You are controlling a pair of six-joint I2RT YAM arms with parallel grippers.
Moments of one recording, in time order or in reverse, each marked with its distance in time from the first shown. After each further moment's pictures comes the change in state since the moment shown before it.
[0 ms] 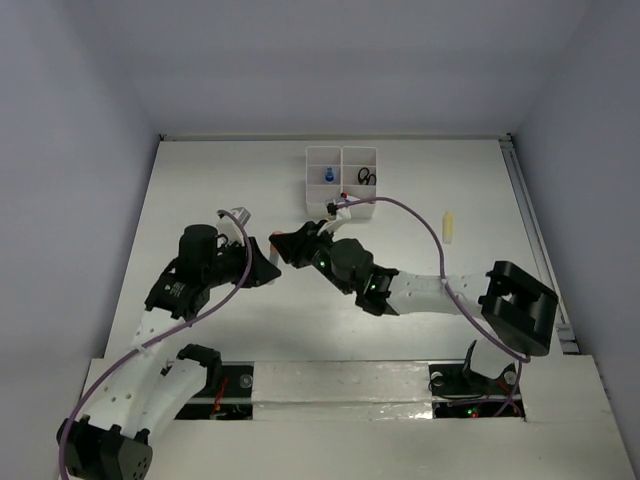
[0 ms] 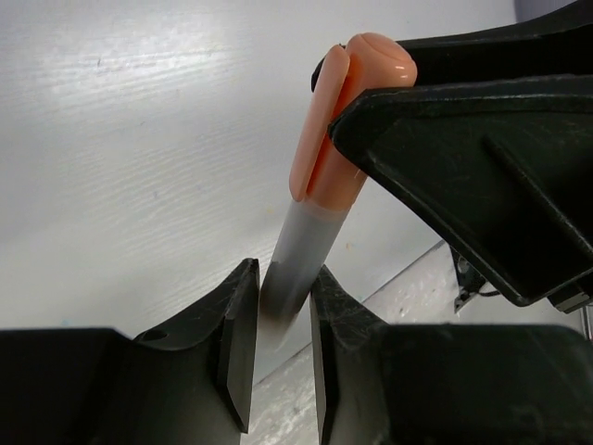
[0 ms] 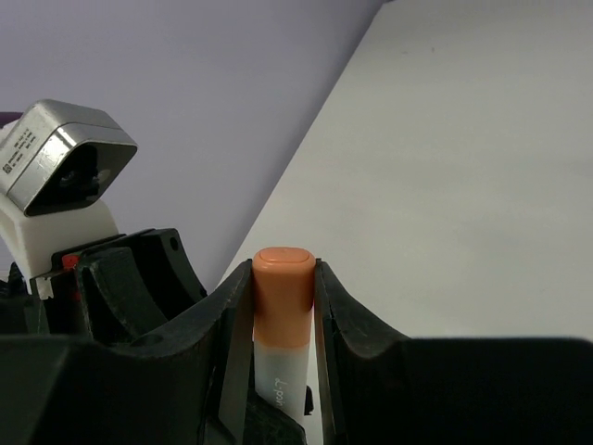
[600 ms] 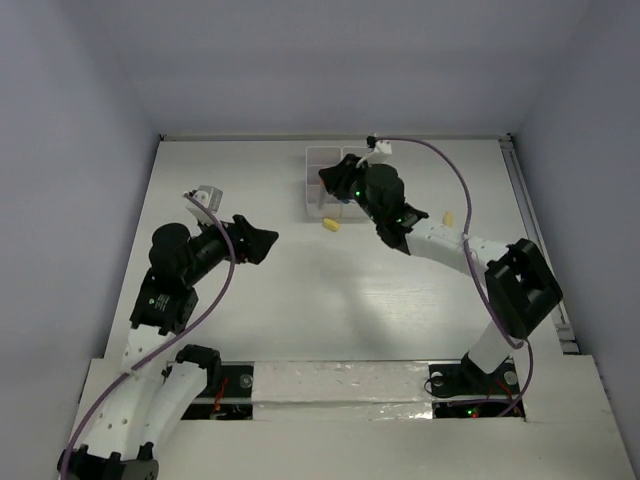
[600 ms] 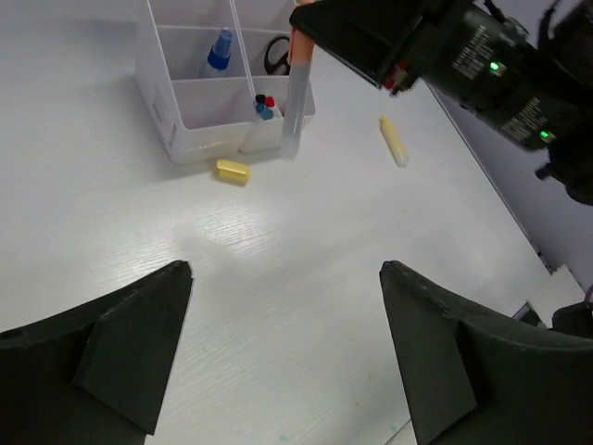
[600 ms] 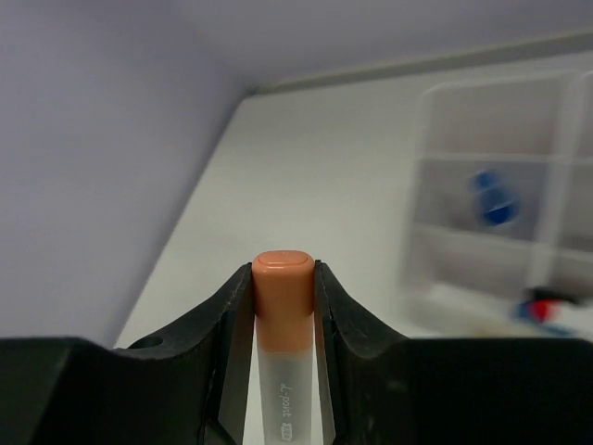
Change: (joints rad) left arm 0.053 -0.075 0.043 0.293 -0.048 0.028; right arm -0.395 0.023 0.214 -0.228 -0.217 -0.121
